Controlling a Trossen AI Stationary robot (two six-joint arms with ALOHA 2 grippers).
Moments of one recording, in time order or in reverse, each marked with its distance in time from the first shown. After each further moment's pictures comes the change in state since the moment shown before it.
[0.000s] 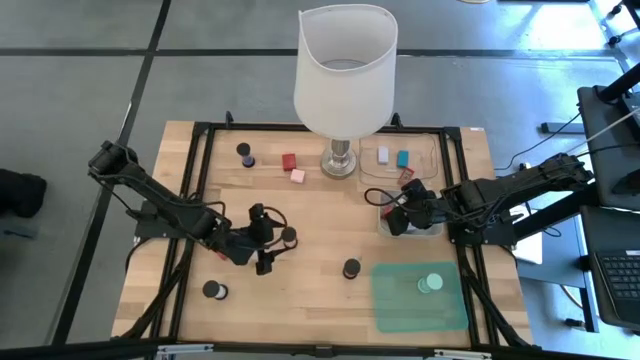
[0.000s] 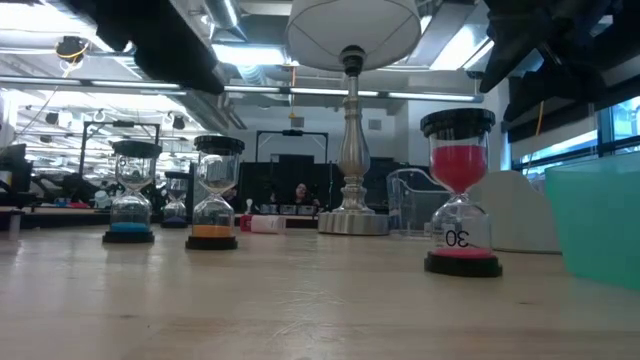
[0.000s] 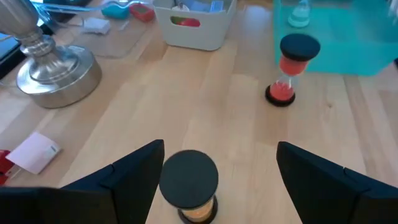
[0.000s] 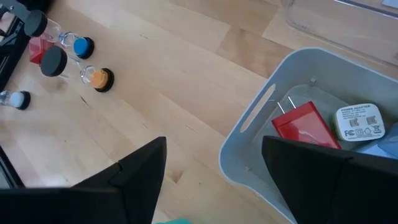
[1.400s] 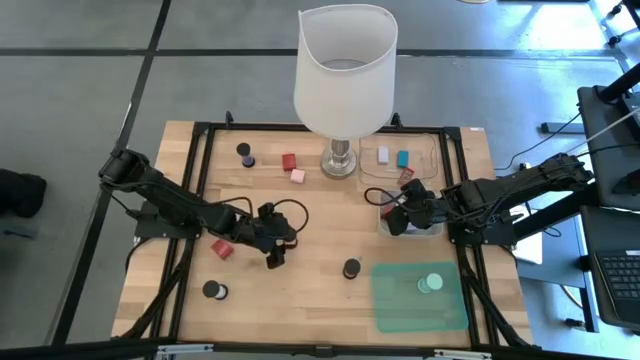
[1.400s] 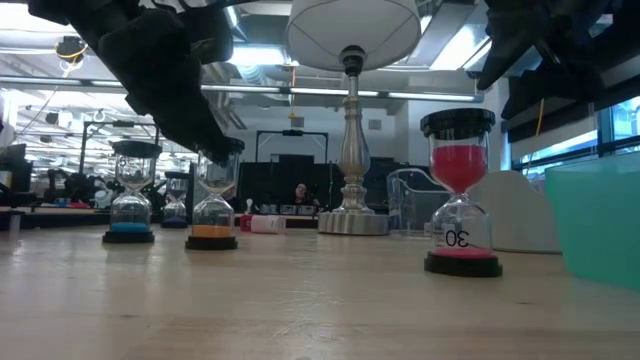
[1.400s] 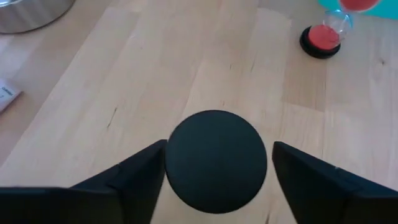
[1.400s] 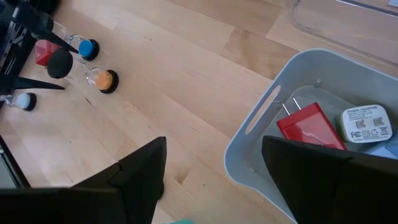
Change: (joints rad) left arm 0.170 0.160 -0.007 0.006 0.237 -0.055; right arm 0.000 0.000 0.000 0.015 0.000 0.000
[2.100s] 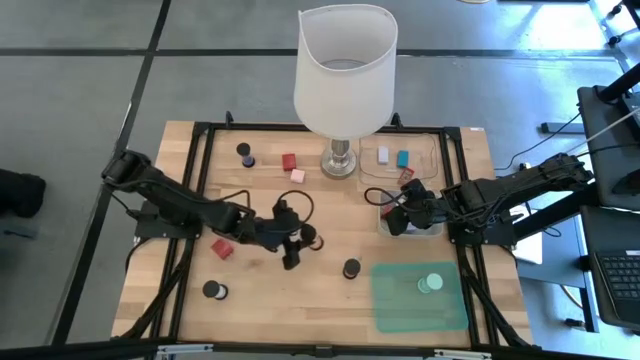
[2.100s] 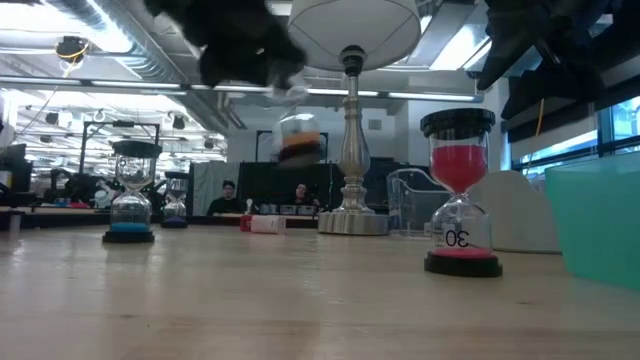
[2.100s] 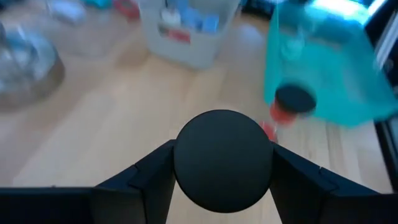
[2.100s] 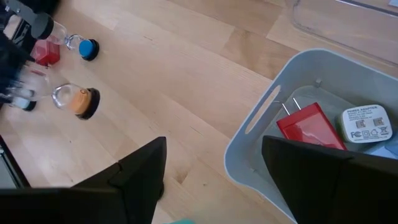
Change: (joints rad) left arm -0.002 0.023 0.165 0.107 -0.042 0.000; right arm 0.000 0.000 0.000 0.000 0.000 0.000
